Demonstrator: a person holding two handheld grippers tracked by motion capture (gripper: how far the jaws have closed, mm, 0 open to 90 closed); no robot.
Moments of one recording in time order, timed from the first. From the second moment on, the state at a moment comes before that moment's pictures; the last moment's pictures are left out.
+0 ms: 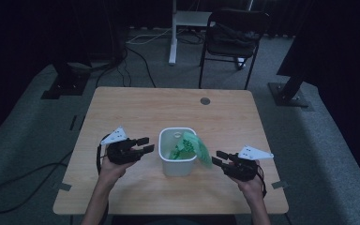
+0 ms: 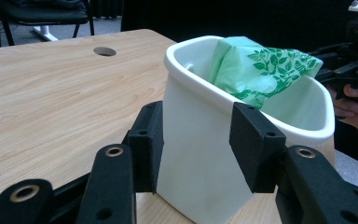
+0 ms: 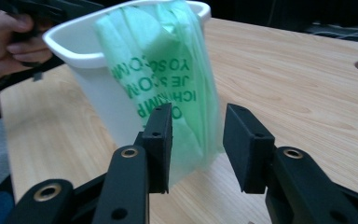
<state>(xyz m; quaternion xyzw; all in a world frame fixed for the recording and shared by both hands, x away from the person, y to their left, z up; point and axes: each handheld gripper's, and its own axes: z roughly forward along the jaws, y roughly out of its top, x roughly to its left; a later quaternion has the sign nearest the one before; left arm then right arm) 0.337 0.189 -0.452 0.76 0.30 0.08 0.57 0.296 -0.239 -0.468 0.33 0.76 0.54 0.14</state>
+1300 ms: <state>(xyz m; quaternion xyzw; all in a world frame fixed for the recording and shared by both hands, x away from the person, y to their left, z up) 0.337 0.191 -0.454 0.76 0.30 0.08 0.57 0.317 -0.208 -0.485 0.36 0.78 0.49 0.17</state>
